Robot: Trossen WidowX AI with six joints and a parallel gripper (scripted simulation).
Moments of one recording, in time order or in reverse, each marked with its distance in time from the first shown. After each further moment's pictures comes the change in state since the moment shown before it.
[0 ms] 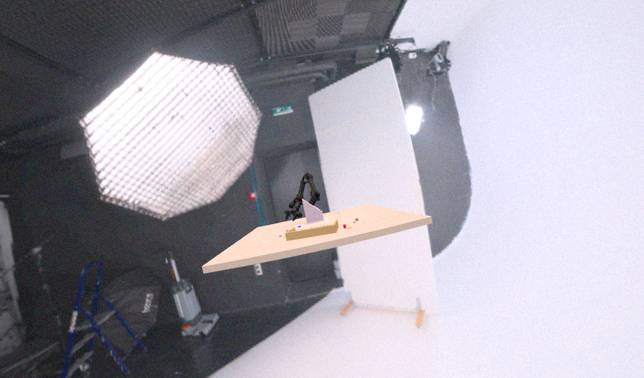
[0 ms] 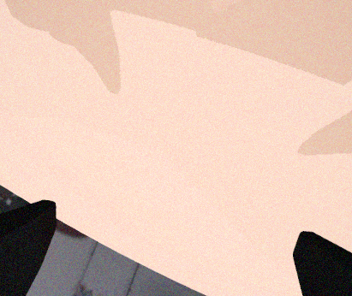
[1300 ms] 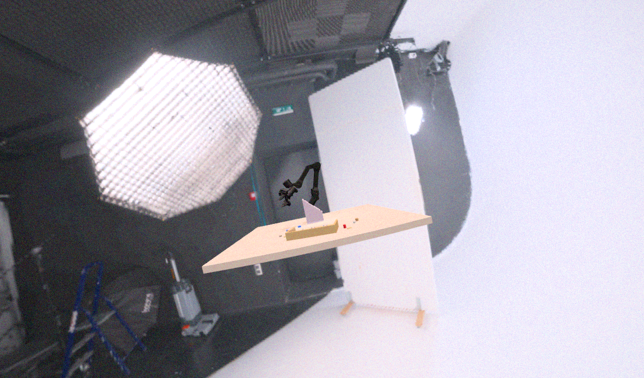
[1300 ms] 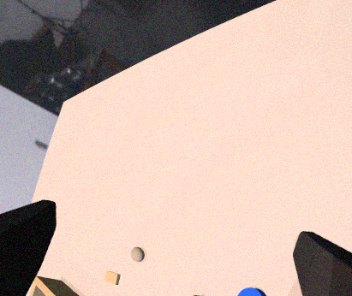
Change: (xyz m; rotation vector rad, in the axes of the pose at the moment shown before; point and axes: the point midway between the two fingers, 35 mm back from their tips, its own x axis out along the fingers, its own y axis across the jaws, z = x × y) arm -0.016 -0.057 -0.258 -1.850 0.099 0.224
